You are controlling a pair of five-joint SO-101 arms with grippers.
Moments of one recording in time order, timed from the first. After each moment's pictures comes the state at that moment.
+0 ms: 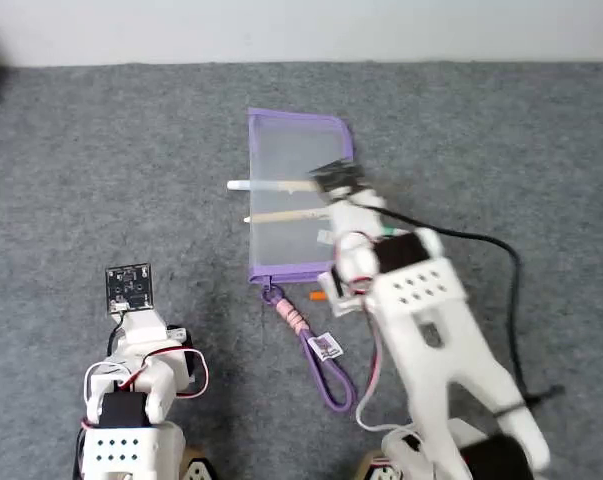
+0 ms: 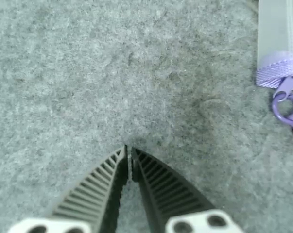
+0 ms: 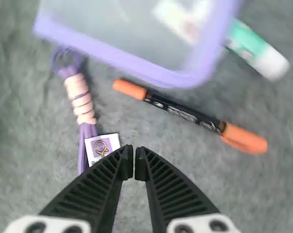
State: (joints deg) left arm -6.0 -86.8 97.5 57.5 11.5; right arm -23.5 -20.3 30.0 74.9 6.6
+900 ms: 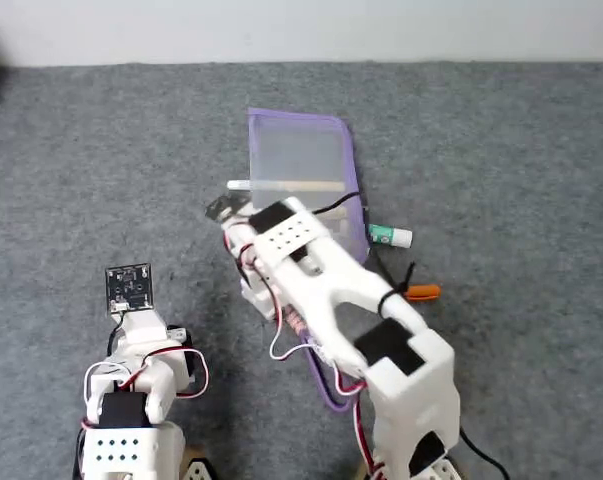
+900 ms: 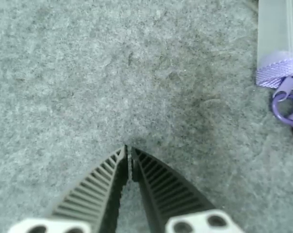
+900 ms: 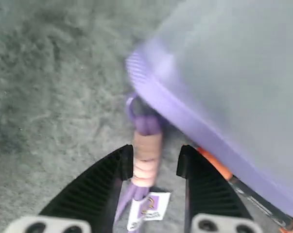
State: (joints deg) left arm -6.0 -86.8 97.5 57.5 11.5; right arm -38.6 24.4 -0.2 79.0 8.5
